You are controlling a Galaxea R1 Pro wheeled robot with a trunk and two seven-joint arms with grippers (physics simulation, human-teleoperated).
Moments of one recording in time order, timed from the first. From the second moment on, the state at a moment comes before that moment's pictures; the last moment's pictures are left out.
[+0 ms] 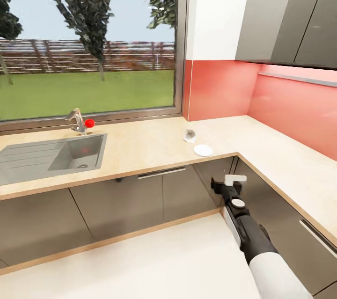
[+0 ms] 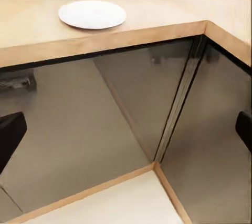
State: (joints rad) left arm -0.11 0.05 0.19 -0.03 -0.02 0.03 0.22; right arm -0.62 0.04 0.00 -0.92 0.04 0.16 -0.19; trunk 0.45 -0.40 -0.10
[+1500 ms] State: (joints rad) left arm -0.09 0.05 0.20 -0.03 -0.02 0.04 0.23; right arm -0.85 0.13 0.00 -0.77 0.05 0.40 -0.21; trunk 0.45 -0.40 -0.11
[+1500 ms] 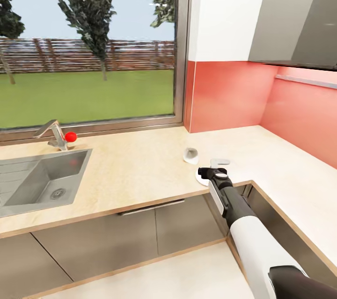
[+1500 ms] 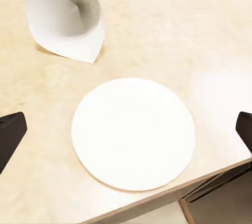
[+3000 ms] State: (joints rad) left arm -0.09 0.04 0.20 -0.03 -0.02 0.04 0.23; right arm -0.84 0.08 0.00 -0.70 0.05 0.39 -0.22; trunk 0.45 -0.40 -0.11
